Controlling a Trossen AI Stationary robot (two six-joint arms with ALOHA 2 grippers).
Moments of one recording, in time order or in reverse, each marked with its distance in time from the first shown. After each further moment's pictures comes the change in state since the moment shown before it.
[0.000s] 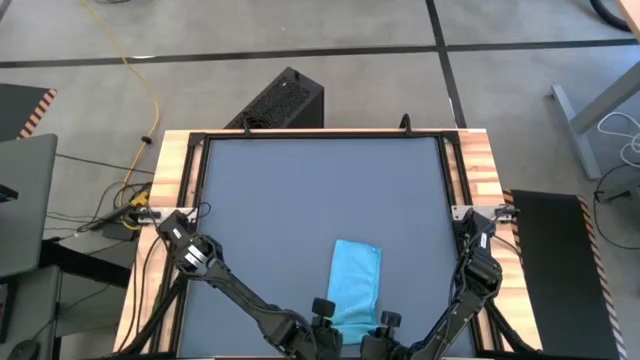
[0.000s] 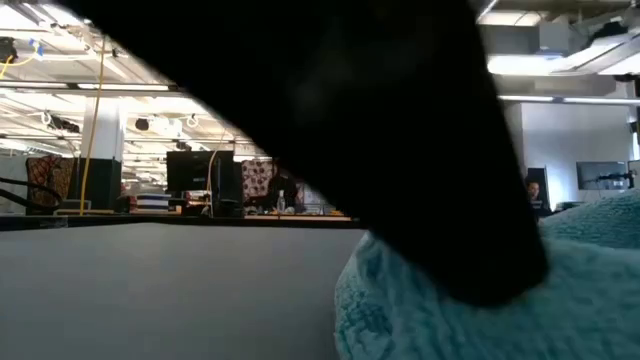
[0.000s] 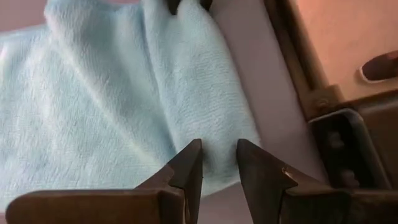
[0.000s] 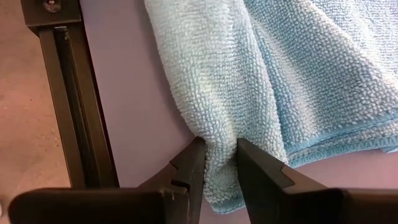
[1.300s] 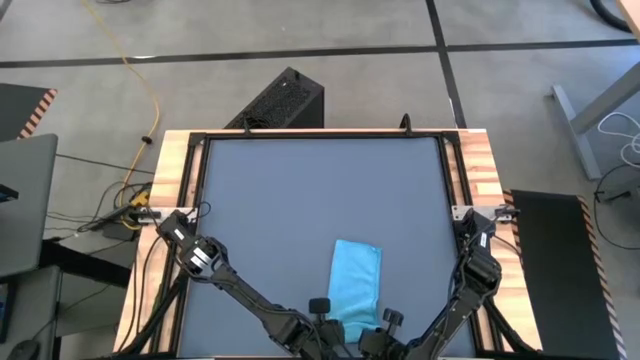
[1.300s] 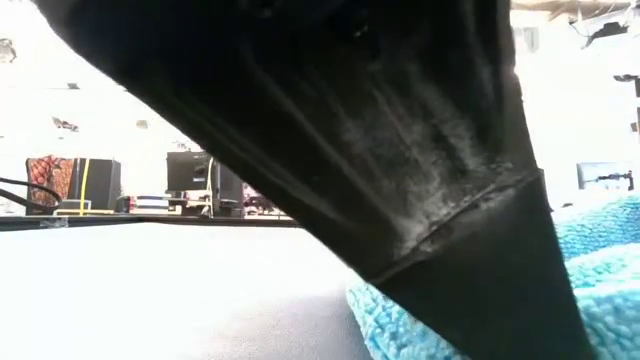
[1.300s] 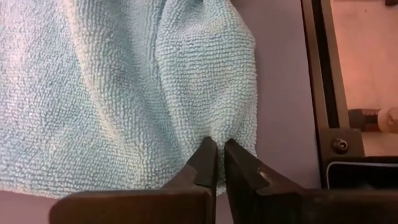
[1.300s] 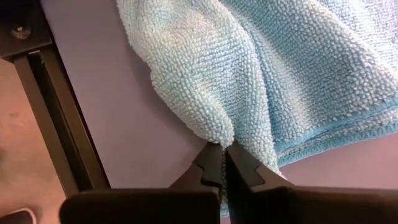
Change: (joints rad) left arm 0.022 0.059 0.003 -0.049 0.033 -0.334; right arm -0.006 -0.009 0.000 -0.016 -0.076 0.138
